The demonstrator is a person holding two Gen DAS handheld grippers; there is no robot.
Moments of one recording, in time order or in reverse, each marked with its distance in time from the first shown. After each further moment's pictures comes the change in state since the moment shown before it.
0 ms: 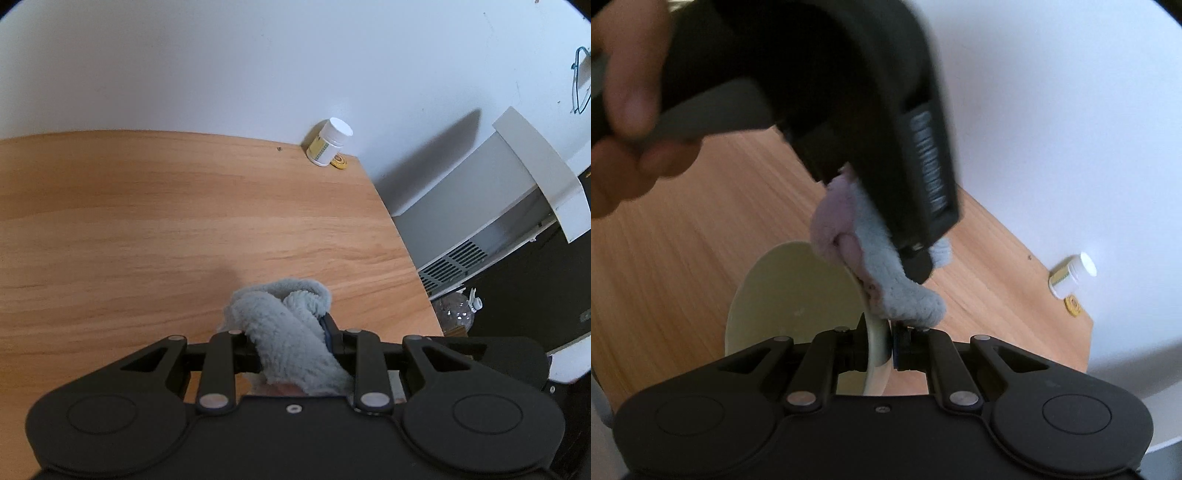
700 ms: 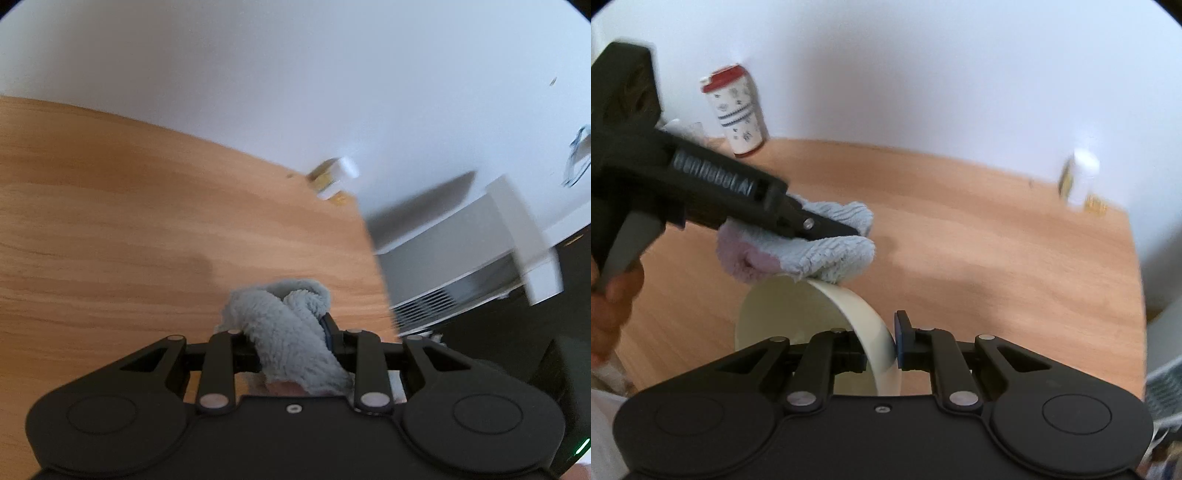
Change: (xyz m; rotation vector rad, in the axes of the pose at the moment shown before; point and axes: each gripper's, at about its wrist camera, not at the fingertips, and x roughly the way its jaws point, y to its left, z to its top) left arm -0.042 0.024 0.015 -0.175 -0.072 -0.127; right arm -0.018 -0.054 0.003 0.367 -0.041 0.136
